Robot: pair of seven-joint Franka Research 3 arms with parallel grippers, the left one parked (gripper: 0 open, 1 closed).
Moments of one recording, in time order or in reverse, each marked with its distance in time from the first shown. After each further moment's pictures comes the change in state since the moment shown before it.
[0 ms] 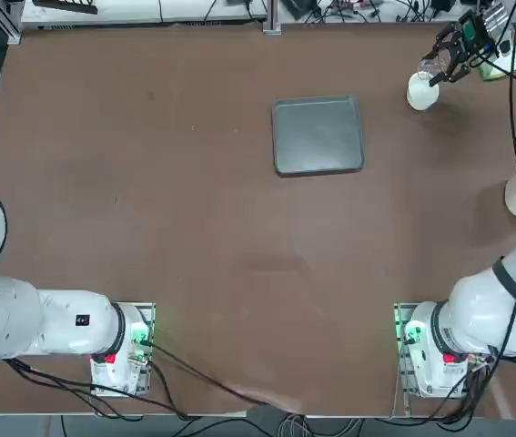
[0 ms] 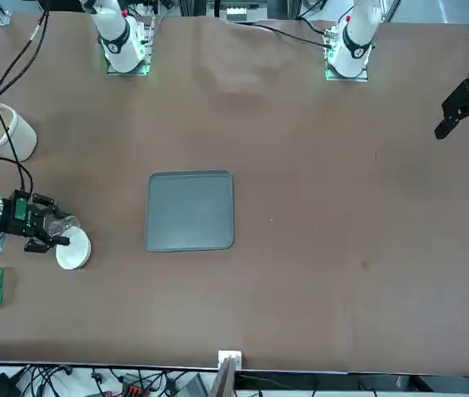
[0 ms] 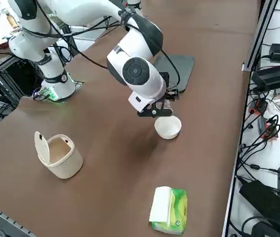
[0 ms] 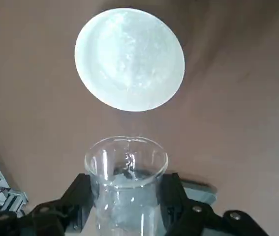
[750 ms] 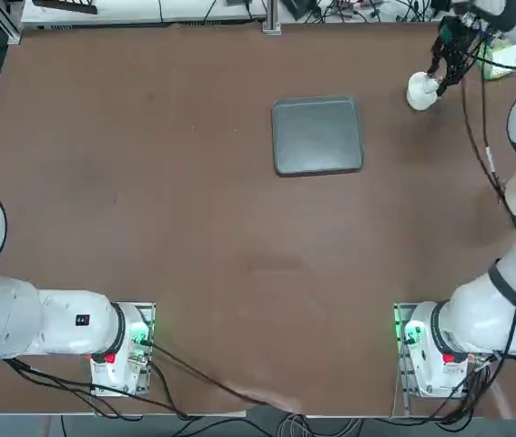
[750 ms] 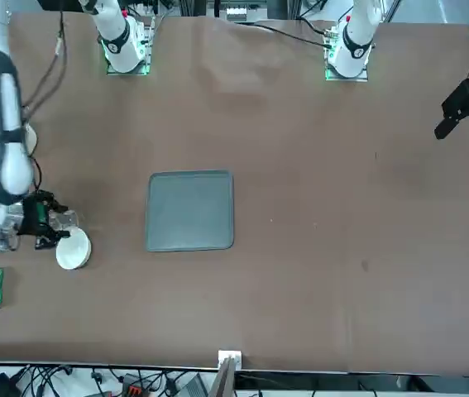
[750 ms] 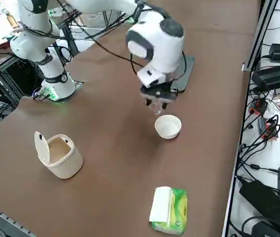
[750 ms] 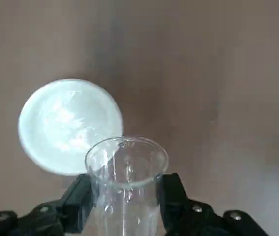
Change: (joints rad) arm 0.195 -0.035 -0.008 0.014 -0.665 -0.008 0.575
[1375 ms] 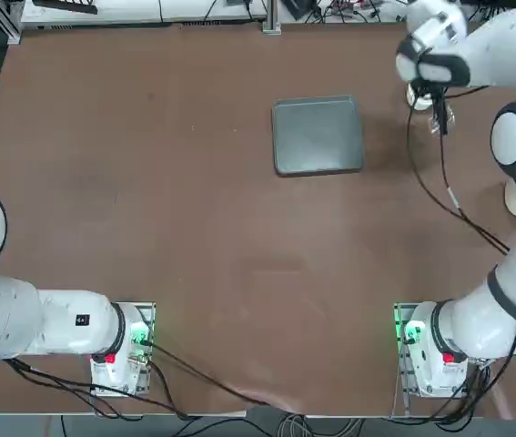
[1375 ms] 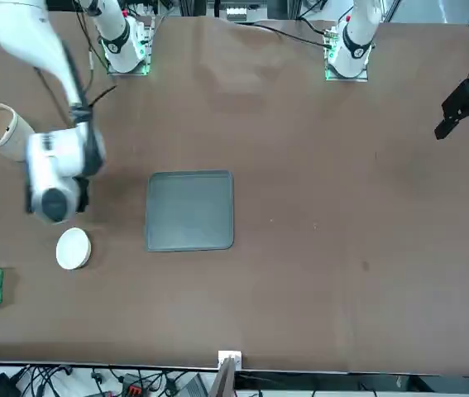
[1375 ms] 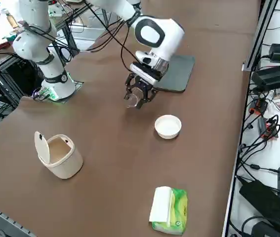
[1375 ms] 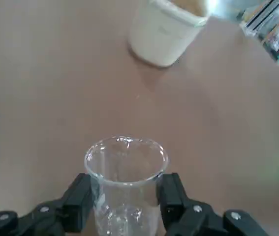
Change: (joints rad) arm 0.249 -0.076 -0.001 -0.337 -0.528 -0.129 0.731
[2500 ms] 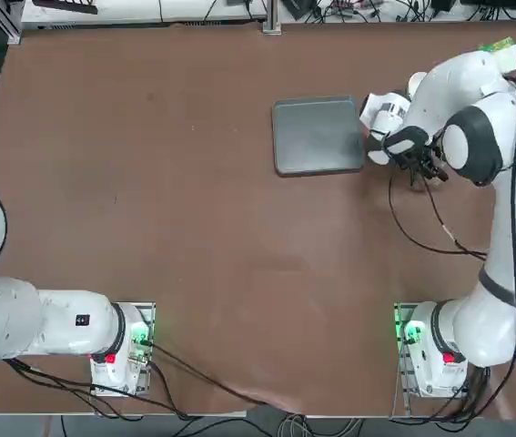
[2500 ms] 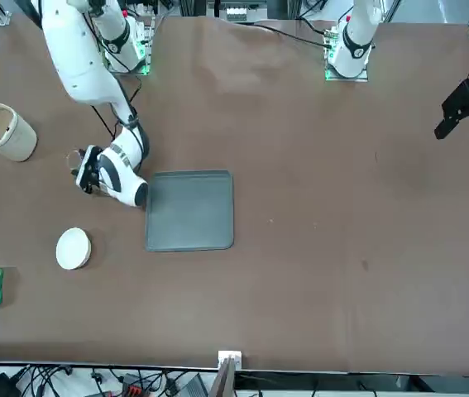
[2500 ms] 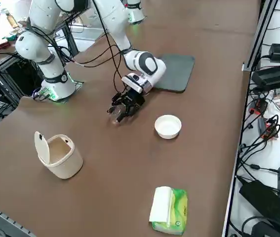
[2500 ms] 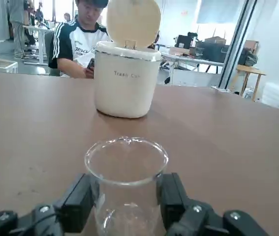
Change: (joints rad) arm 0.120 0.251 -0.006 -0.106 -0.296 -0.112 0.578
